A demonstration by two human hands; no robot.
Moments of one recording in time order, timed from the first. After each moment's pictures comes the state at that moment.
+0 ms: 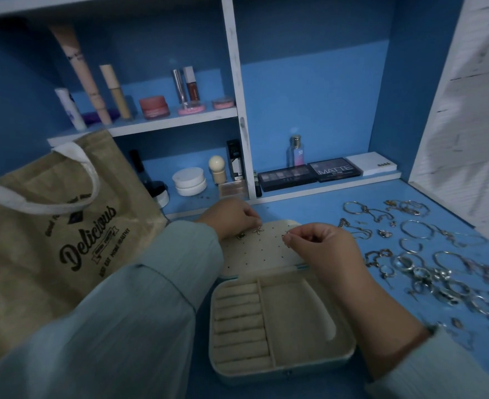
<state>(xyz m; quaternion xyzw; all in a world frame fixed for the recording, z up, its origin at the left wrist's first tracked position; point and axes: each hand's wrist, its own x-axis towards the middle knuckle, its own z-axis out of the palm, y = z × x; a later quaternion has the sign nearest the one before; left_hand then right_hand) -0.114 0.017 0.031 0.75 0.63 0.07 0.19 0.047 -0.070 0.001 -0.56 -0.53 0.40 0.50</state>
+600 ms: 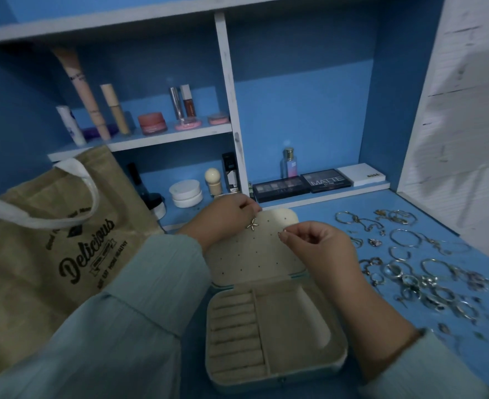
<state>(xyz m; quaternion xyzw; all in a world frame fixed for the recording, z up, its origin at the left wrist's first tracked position) -0.106 -0.004 0.062 0.75 0.61 0.18 0.19 0.048 -0.071 0.014 -0.53 -0.51 0.39 0.55</state>
